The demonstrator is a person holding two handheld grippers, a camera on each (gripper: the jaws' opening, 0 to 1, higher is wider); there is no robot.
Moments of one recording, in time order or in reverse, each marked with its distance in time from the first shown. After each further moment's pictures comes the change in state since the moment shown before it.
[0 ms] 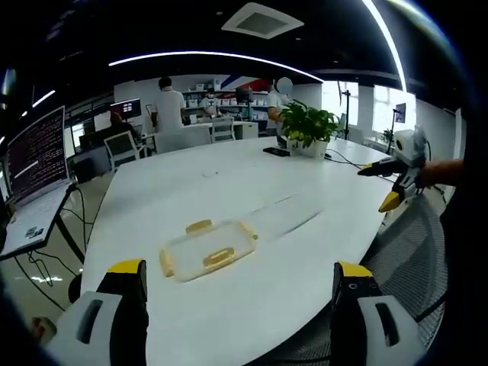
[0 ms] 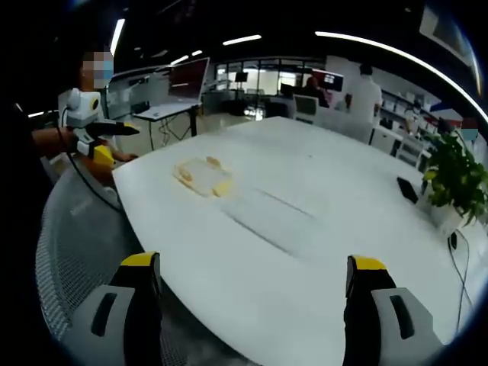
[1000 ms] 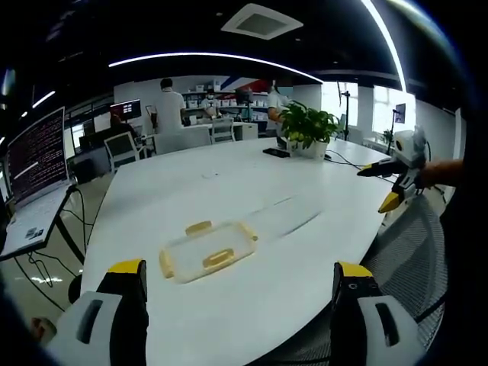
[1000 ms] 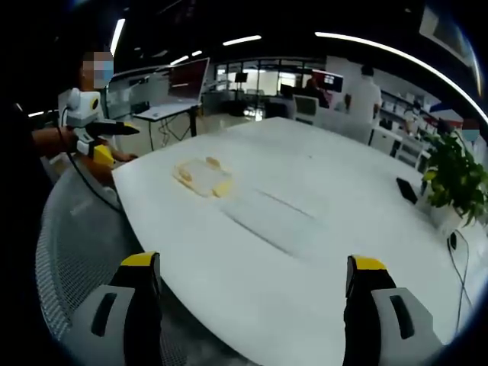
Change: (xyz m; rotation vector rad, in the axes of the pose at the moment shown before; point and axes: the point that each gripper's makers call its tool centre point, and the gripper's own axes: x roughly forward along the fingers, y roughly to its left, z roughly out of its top) left arm 0.000 -0.001 0.002 0.000 -0.006 0.000; right arm 0.000 0.000 0.000 -0.002 -0.001 -0.002
